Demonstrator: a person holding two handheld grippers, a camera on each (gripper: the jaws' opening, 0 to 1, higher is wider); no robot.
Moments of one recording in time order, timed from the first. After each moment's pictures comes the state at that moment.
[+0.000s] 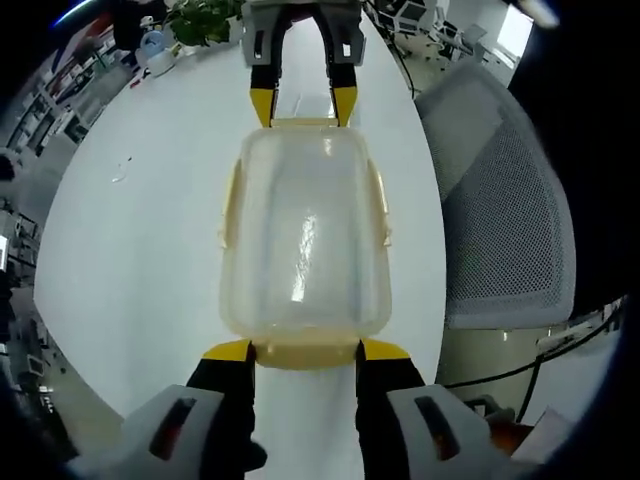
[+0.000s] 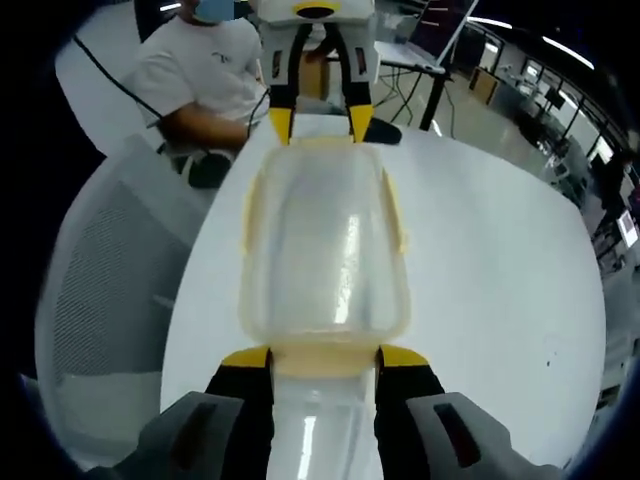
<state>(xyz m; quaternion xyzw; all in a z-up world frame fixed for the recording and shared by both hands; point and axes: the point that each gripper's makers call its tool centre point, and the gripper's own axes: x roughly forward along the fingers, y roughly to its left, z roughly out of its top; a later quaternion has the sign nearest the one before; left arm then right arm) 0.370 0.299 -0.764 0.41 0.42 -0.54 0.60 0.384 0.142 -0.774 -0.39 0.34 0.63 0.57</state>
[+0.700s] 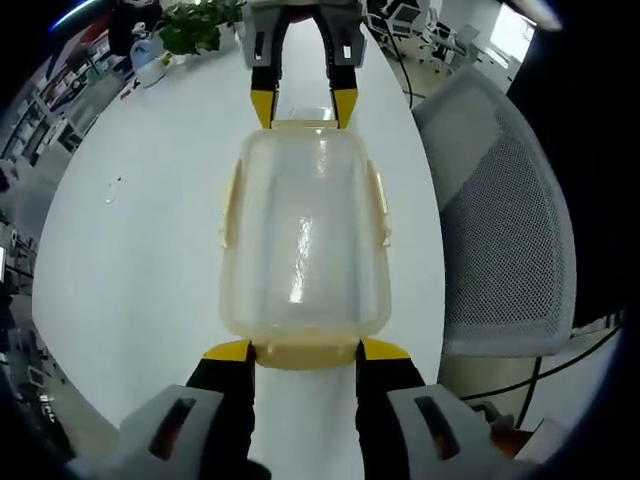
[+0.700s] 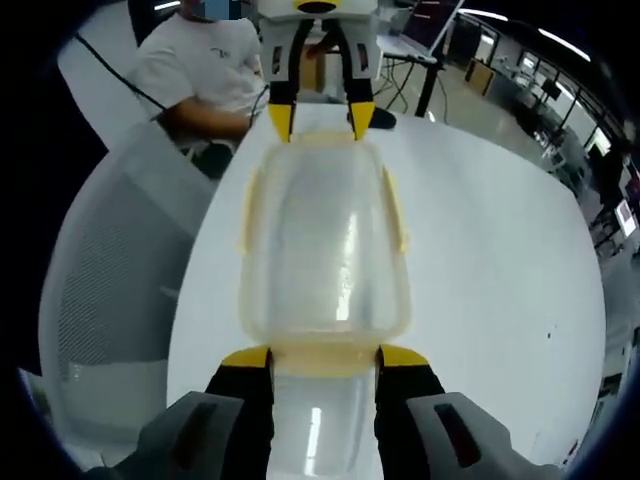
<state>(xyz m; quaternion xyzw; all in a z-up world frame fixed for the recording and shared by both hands) 0.371 0.259 -0.764 0.41 0.41 -0.55 0.60 0.380 0.100 -0.772 -0.39 0.36 0.62 0.58</state>
